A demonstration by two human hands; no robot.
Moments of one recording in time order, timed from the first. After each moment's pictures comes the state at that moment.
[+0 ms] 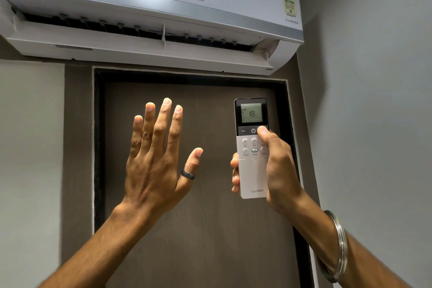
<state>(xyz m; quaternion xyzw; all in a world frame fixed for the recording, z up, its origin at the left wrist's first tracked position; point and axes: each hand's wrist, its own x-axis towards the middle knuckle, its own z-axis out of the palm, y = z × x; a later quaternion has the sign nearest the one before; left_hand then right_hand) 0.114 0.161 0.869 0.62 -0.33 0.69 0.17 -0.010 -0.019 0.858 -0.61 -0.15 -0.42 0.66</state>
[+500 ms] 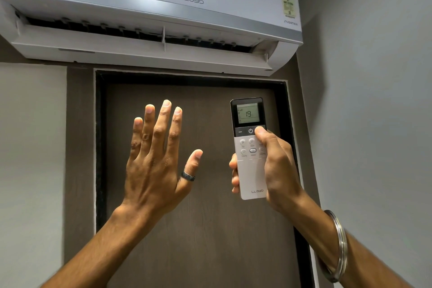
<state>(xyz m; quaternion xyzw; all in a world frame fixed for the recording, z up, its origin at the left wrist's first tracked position) 0.108 0.162 0.867 0.63 -0.33 0.69 0.17 -0.020 -0.017 0.861 -0.63 -0.15 -0.43 0.63</state>
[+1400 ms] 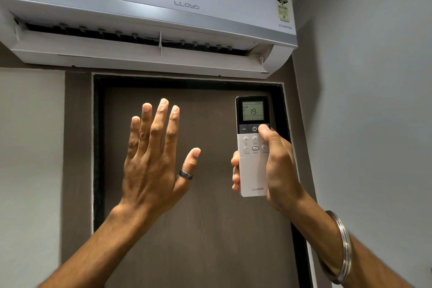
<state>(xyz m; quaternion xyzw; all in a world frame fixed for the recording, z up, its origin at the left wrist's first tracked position) 0.094 0.161 0.872 0.62 -0.33 0.69 0.17 -0.030 -0.025 0.861 -0.61 -0.16 -0.45 0.63</state>
